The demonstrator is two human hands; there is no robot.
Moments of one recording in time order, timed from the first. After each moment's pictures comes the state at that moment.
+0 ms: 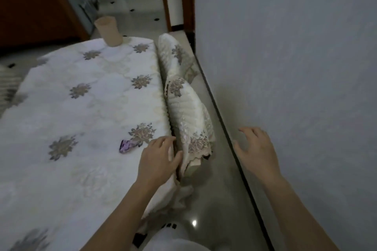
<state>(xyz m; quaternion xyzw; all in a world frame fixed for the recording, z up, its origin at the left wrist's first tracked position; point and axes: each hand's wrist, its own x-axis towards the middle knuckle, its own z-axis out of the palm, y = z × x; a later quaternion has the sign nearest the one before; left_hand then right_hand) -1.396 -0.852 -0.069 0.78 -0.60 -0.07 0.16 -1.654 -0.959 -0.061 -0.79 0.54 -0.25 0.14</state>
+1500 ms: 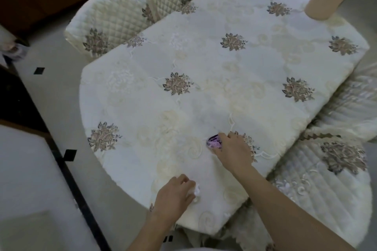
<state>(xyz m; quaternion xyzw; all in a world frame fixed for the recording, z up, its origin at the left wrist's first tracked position) -1.325 -0.765 -0.214 0.94 -0.23 -0.19 0.19 -1.251 -0.993 -0.188 -0.98 0.10 0.14 0.10</state>
